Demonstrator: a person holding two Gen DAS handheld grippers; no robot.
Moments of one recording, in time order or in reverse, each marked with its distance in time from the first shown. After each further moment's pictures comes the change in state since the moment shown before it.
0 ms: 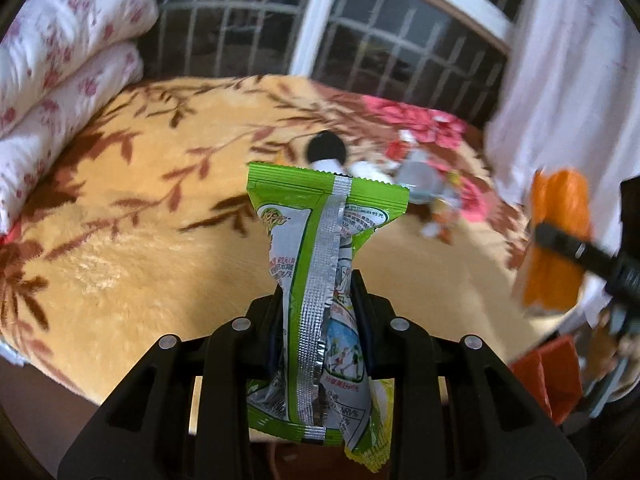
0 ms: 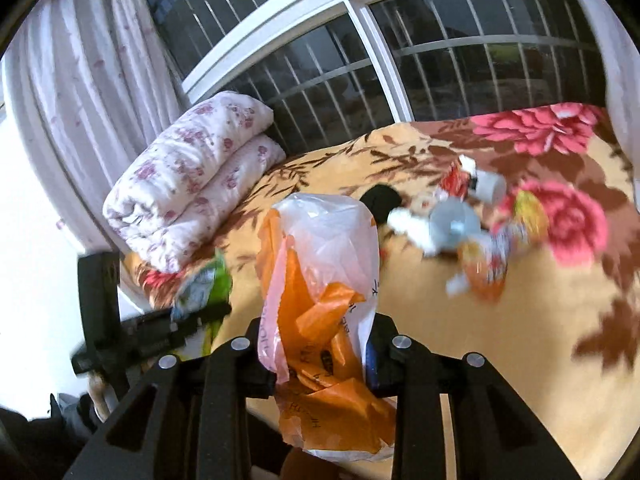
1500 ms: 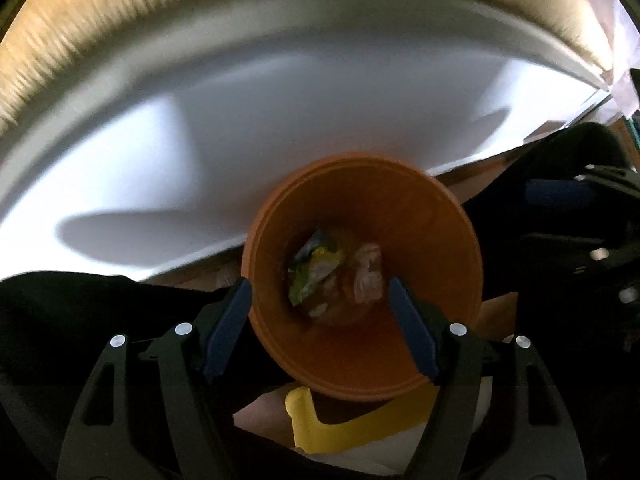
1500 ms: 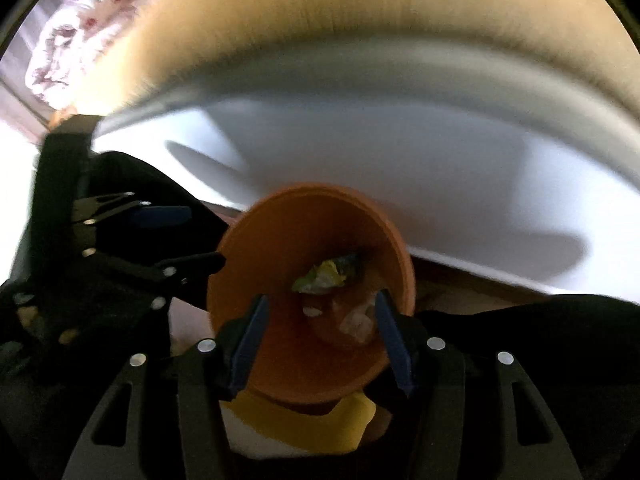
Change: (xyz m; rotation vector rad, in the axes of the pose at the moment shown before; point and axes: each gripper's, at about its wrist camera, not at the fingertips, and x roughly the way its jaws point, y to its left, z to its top) left arm 0.117 -0.011 -0.203 0.298 0.549 0.007; right arm 0.048 -0.026 -0.240 0.059 0.498 -0.184
